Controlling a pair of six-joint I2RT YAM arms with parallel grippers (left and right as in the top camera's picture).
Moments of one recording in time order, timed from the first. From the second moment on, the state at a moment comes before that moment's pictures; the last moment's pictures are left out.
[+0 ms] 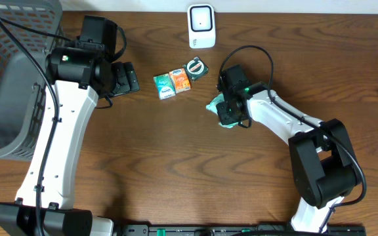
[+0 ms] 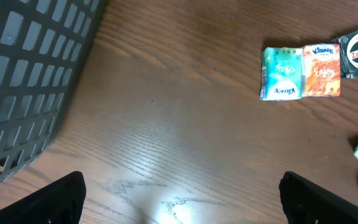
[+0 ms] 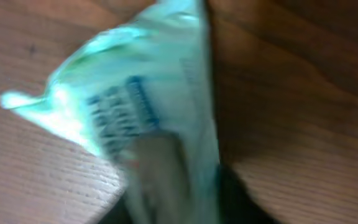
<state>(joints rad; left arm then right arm) -0.15 1.59 1.68 -1.31 -0.17 -0.43 0.44 1.94 1.23 -0.61 -0.01 0.16</state>
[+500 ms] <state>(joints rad) -0.15 1.59 1.68 -1.31 -0.17 -0.43 0.44 1.94 1.44 -0.55 -0.01 0.15</state>
